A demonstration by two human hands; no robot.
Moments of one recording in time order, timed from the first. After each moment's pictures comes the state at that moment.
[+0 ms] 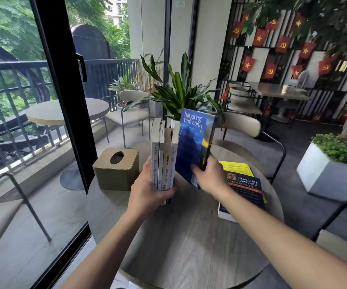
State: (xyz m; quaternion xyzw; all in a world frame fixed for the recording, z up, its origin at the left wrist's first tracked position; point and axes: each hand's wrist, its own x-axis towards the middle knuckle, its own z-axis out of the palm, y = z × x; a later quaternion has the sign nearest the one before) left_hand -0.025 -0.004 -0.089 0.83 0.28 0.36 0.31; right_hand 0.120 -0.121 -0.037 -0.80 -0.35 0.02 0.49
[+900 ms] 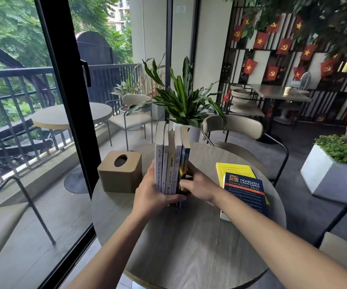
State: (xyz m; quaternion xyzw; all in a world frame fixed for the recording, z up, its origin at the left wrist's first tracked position) left_hand -0.029 -0.011 -0.084 0.82 0.24 0.35 0.37; right_hand 0.100 -0.119 -0.036 -0.71 -0.47 0.28 0.44
